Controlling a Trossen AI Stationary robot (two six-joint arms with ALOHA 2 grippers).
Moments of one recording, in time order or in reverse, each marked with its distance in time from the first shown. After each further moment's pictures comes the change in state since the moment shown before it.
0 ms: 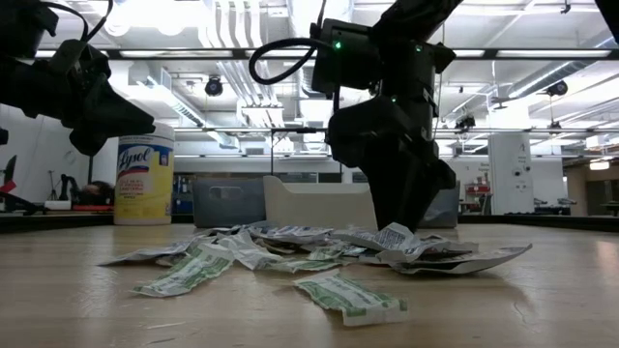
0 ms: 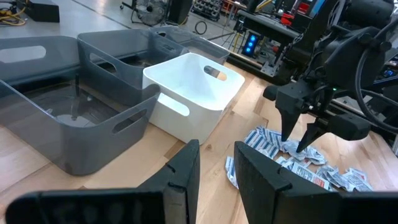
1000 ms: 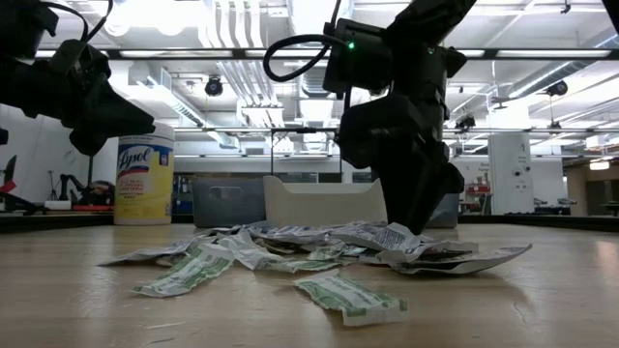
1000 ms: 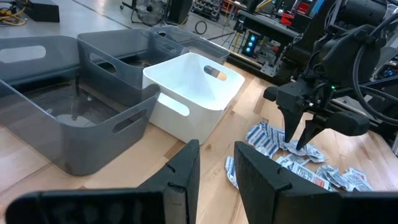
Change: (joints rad) left arm 0.000 0.000 0.000 0.000 0.000 0.000; right arm 0.000 -0.049 -0.082 0.070 -0.027 0.002
